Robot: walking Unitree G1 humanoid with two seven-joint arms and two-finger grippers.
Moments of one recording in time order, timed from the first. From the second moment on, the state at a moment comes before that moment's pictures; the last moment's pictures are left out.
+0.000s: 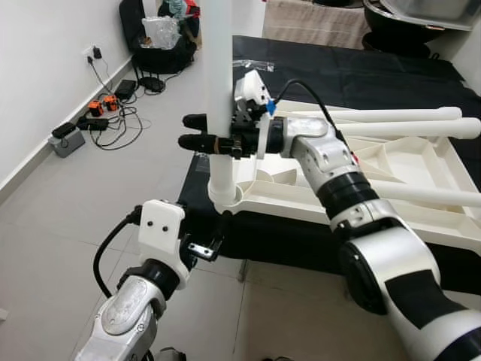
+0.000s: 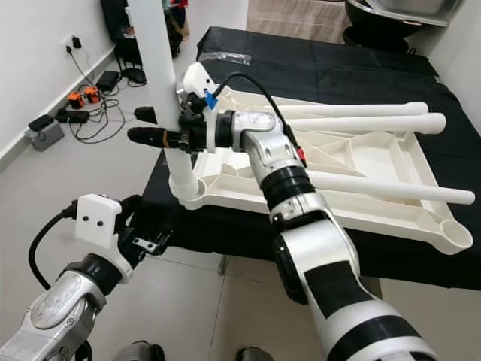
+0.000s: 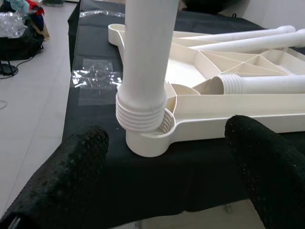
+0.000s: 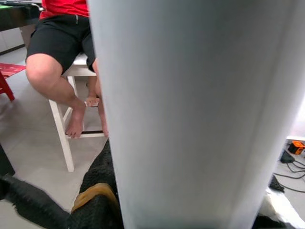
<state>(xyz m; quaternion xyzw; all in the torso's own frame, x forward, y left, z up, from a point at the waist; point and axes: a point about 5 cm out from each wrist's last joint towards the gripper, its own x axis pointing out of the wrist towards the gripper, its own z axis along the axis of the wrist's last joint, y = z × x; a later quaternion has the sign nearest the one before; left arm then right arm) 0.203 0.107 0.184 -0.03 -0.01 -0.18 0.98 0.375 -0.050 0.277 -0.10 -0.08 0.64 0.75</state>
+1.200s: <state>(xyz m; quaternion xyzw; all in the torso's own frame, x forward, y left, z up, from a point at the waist) 0.205 0.107 0.193 -0.03 -0.03 -0.17 0.98 0.378 -0.061 0.286 -0.08 -0.06 0.68 0.72</state>
